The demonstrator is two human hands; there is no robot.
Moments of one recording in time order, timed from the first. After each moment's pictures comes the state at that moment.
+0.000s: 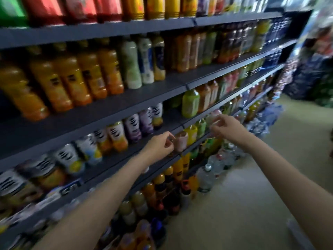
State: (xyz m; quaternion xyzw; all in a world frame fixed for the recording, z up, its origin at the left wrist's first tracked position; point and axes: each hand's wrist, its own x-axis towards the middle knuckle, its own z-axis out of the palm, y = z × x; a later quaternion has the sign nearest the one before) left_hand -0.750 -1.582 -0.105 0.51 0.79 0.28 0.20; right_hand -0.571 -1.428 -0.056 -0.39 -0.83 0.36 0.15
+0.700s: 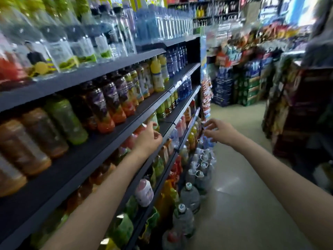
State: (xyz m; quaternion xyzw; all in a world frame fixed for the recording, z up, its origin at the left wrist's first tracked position) left_hand -0.646 -0.926 -0.033 0.62 0.72 0.29 0.12; right_hand -0.419 -0.869 -0.035 -0.53 -0.72 0.33 0.29
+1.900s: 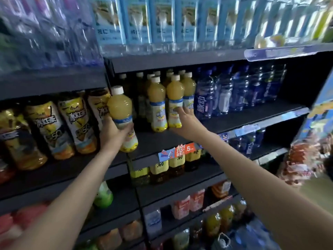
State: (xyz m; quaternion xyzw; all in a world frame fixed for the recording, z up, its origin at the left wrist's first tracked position) left_hand -0.692 -0.329 -0.017 0.16 0.84 0.50 -0.13; right_hand -0.584 -0.134 0.003 -0.11 -0.96 0.17 0.17
